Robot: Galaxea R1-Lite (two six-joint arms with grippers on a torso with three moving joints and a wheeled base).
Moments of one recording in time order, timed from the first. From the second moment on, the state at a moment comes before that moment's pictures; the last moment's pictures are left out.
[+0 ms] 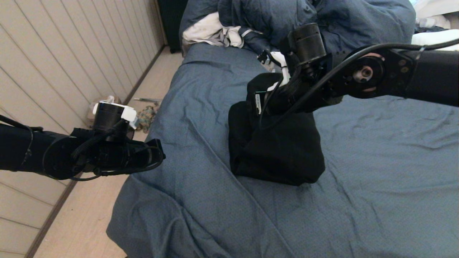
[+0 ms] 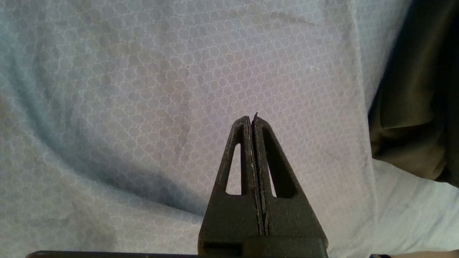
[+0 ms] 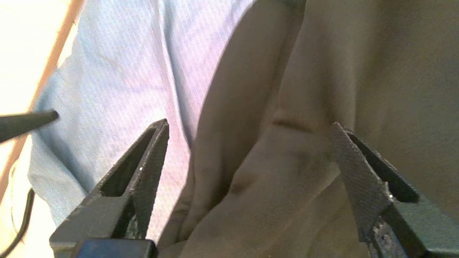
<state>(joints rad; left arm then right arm) -0.34 1.80 -1.02 -0.15 -0.09 -0.56 0.56 1.98 -1.96 0.45 -0.08 0.16</state>
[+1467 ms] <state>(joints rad) -0.34 1.81 -1.03 -0.15 -0.10 -0.56 0.60 2.20 -1.95 0.34 -0.20 0.31</state>
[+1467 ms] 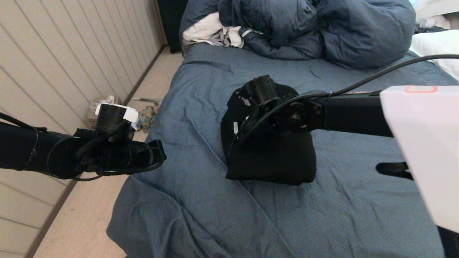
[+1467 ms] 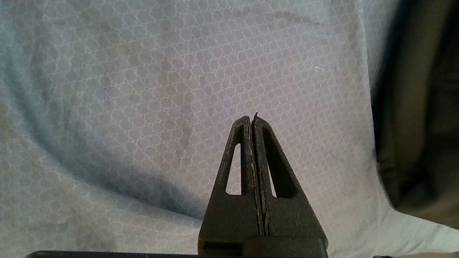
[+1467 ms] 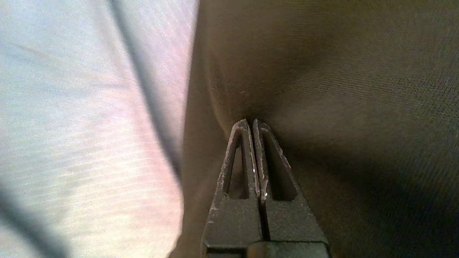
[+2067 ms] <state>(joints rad) -0.34 1.82 -1.03 -0.15 -0.09 -0.56 0.56 2.08 -1.95 0.30 -0.20 0.29</state>
